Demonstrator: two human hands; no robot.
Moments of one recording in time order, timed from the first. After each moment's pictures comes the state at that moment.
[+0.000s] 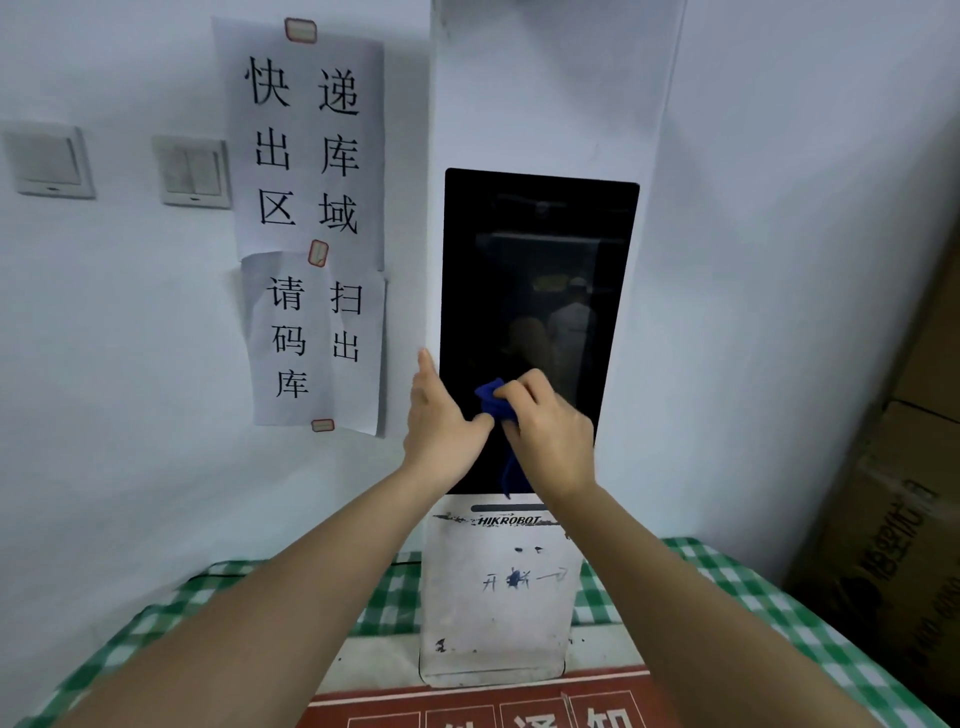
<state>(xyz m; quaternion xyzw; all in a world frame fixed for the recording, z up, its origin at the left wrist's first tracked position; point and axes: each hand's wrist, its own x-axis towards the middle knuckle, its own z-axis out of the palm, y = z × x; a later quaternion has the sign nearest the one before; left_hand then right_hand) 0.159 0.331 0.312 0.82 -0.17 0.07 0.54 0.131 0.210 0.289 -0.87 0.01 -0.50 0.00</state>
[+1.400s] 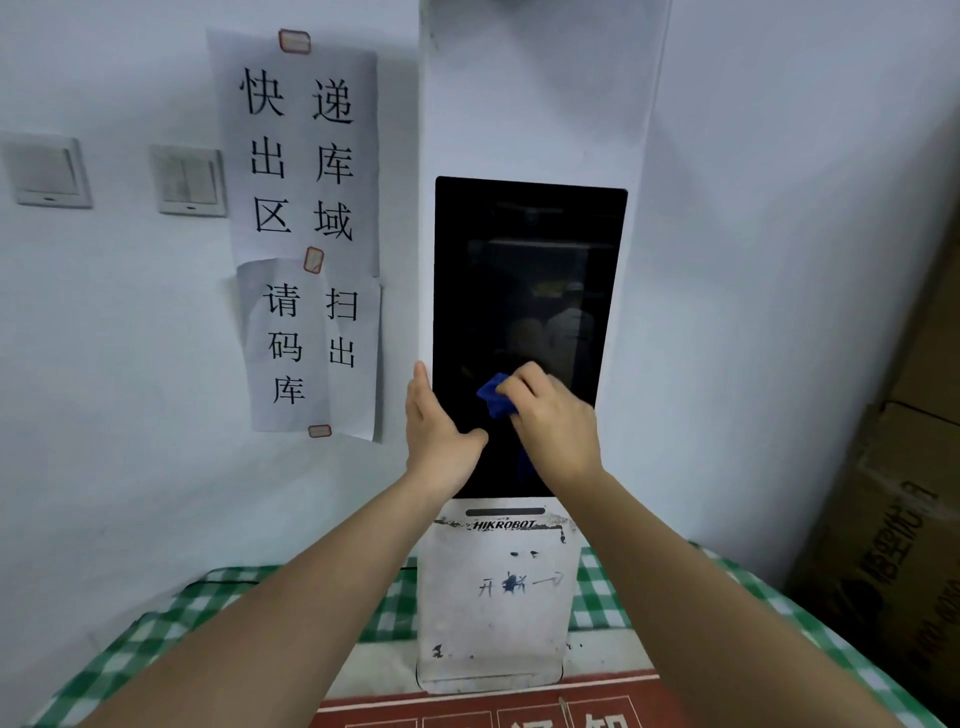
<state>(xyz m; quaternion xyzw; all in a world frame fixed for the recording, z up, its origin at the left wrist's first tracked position) 0.151 0.325 0.307 0.78 -0.16 0.04 0.61 0.136 0.189 0.300 -0.87 -0.03 -0.49 -0.06</state>
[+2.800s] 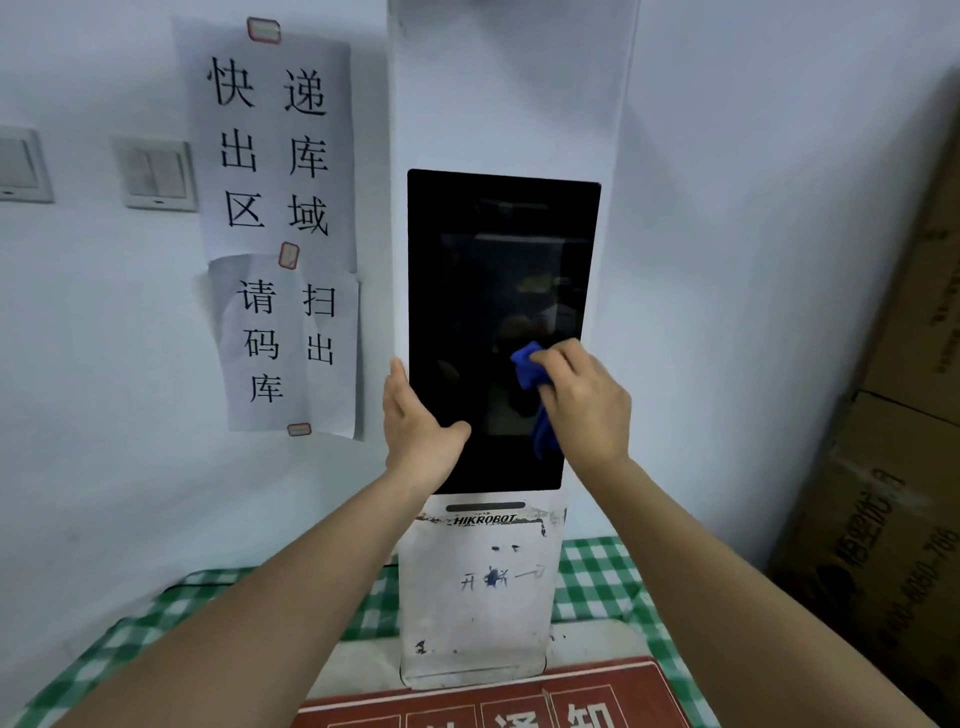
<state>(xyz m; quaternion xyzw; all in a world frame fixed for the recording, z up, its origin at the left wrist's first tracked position) 0.150 0.318 0.306 0.78 -0.13 0.04 0.61 0.112 0.155 0.316 -0.84 0.05 -0.53 -0.03</state>
